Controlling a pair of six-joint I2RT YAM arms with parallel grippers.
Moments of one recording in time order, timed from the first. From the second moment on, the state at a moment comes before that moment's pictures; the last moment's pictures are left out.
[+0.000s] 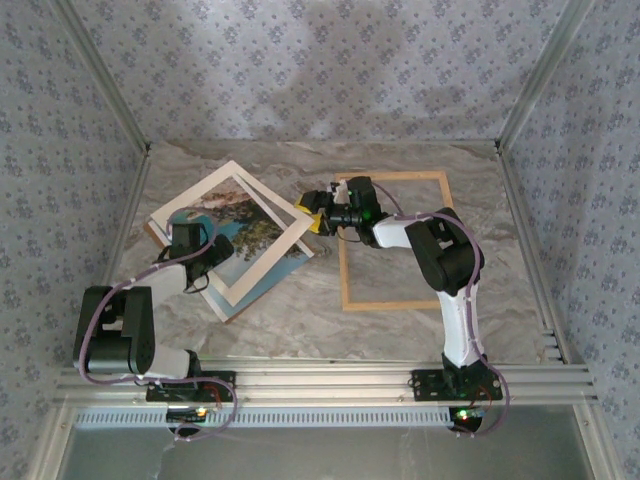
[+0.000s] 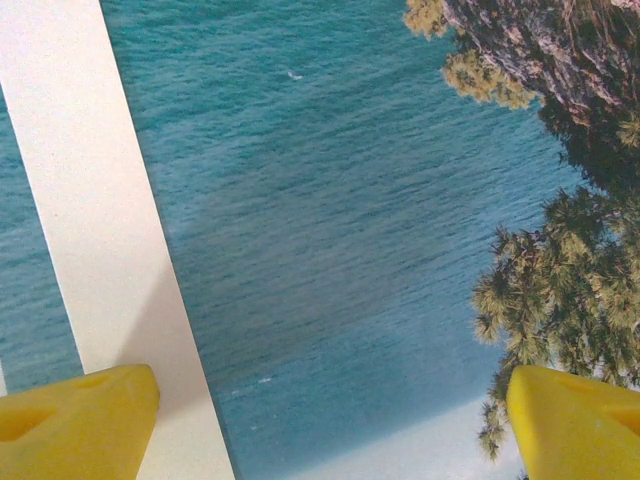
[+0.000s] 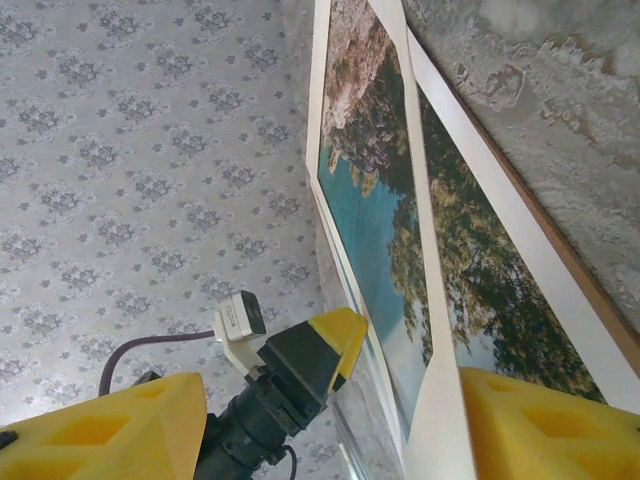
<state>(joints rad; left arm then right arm) -0.05 1.41 0.55 -0.03 0.01 -0.61 0.50 2.11 1.21 0.59 -0.76 1.37</state>
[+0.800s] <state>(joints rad) -0.05 1.31 0.55 -0.08 0.12 -0.67 0.52 2.06 1.38 -0.11 -0.65 0.79</state>
